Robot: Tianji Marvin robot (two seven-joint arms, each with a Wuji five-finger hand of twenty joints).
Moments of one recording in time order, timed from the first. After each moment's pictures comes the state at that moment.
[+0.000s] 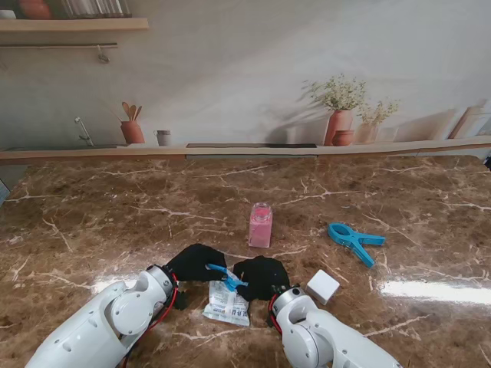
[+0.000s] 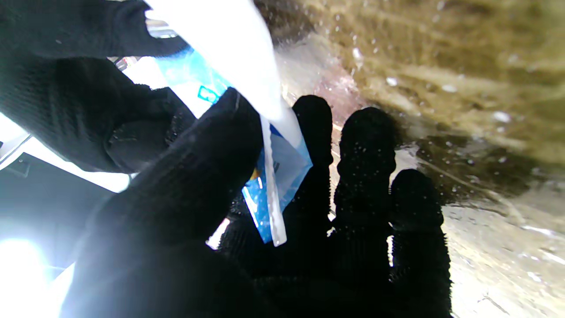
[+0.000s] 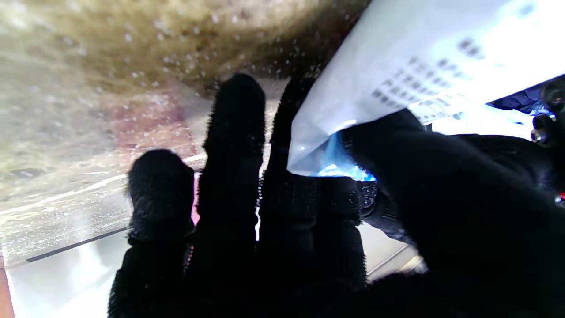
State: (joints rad) left arm 1.42 -1.14 -0.96 -1.25 0.45 -0.37 0.04; right arm -1.50 -1.15 0.77 -1.44 -0.80 0.10 -0.30; left_hand 0.90 -0.58 0.68 -0.30 0.96 0.00 0.86 0.53 1.18 0.04 0.61 0.72 1.01 0.16 0.81 1.00 0.32 0.19 1.29 0.95; right_hand 0.55 -0.78 1.15 -0.29 0.91 -0.16 0.84 0.06 1.31 -0.12 0.45 0.46 1.22 -0.02 0.74 0.65 0.74 0.10 1.47 0.76
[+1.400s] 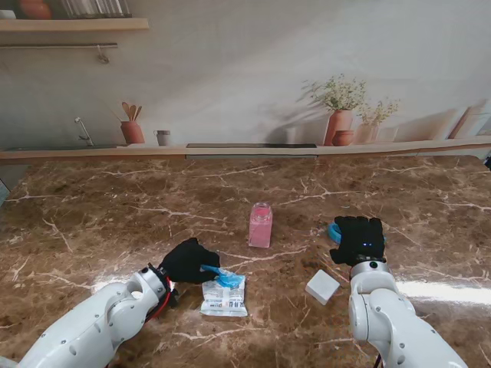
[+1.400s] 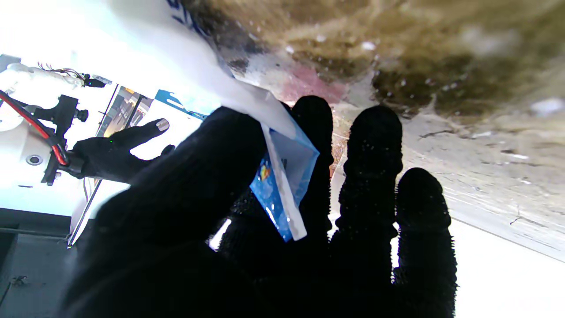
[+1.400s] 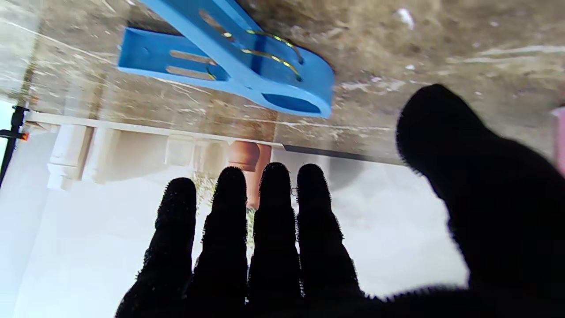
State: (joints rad) left arm 1.38 -1.11 -0.92 -1.16 0.81 -0.51 0.33; right arm -1.65 -1.08 1.22 -1.58 -1.20 0.42 -0.13; left_hand 0.90 -0.57 0.72 -0.30 0.96 0.02 0.86 0.53 1.18 0.04 0.61 0.73 1.01 0.20 0.77 1.00 0.31 0.26 1.27 0.94; right_hand 0.35 -0.77 1.06 -0.14 0.50 0.01 0.26 0.44 0.59 -0.04 0.20 0.37 0.46 -0.02 0.28 0.42 0.14 0.02 0.74 0.71
